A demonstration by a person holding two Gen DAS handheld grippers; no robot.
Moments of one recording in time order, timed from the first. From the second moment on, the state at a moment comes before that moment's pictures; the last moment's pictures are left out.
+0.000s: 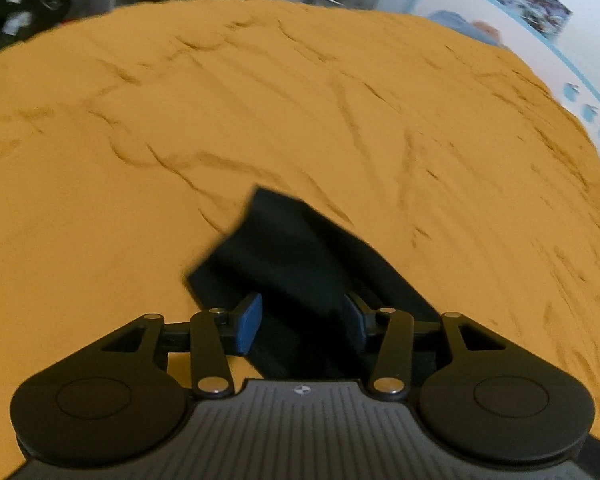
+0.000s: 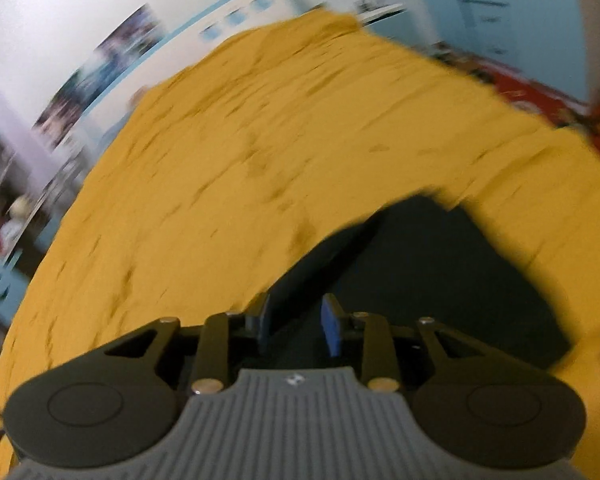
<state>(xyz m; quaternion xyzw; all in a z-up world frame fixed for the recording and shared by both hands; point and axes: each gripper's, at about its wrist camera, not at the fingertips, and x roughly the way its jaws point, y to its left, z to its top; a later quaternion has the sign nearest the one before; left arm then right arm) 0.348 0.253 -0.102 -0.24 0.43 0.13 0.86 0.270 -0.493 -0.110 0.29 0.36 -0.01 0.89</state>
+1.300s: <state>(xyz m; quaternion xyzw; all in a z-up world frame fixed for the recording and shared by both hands) 0.296 0.299 -0.110 -0.32 0.33 0.27 0.85 0.184 -0.363 -0.136 -0.03 0.47 0.03 0.88</state>
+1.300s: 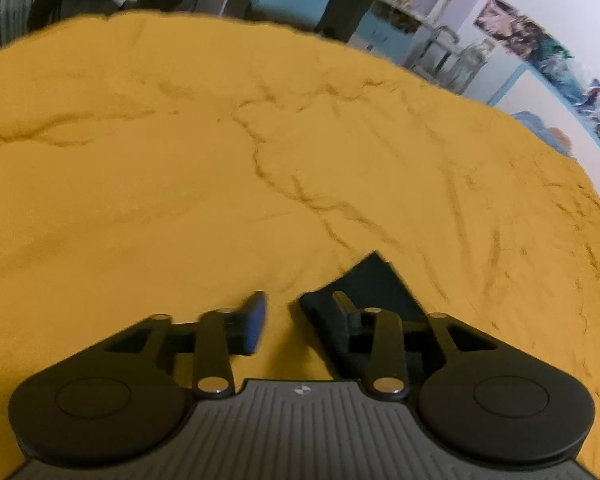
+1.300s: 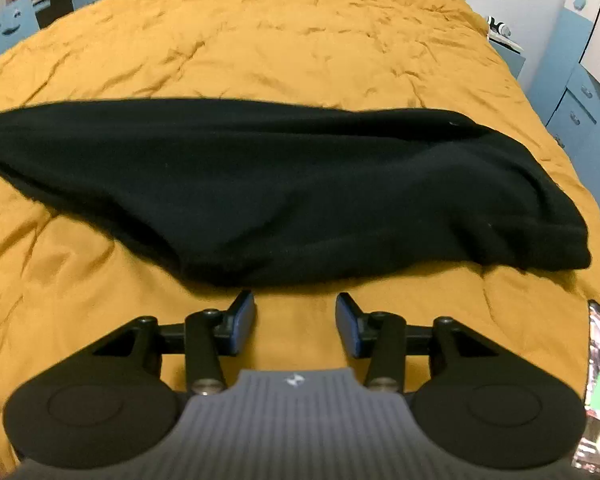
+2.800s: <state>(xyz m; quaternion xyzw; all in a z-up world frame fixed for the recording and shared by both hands) 0.308 -0.137 -0.136 -0.06 0.46 -0.27 0.84 0.155 -0.596 -0.130 0.29 0.29 -0.22 0.89</state>
